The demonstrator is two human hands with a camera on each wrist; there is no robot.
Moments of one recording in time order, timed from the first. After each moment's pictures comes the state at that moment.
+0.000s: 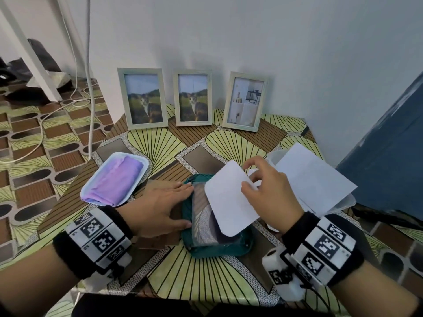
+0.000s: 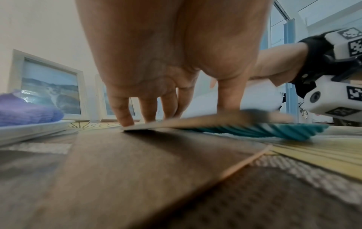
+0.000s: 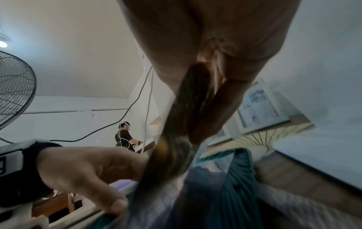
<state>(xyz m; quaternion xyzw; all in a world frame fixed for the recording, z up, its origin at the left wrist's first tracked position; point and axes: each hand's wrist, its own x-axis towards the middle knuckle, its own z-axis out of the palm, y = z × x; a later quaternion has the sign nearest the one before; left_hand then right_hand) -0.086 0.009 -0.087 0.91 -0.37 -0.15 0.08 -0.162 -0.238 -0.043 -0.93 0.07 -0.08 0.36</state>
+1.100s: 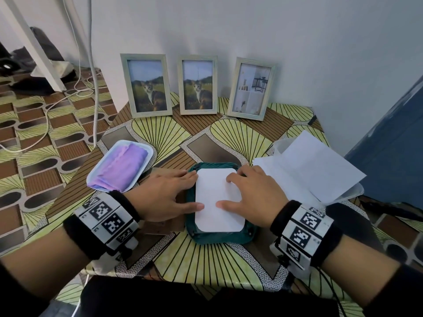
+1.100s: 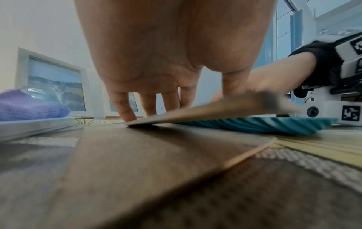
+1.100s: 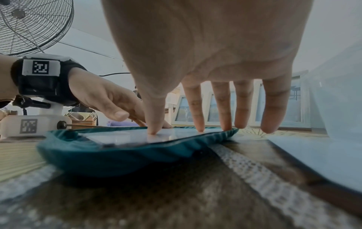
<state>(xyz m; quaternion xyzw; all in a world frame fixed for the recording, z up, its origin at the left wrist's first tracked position) -0.089 0.006 -0.078 0.92 -0.35 -0.16 0.05 -0.155 -0.220 -0.065 -0.99 -0.03 0.09 0.05</state>
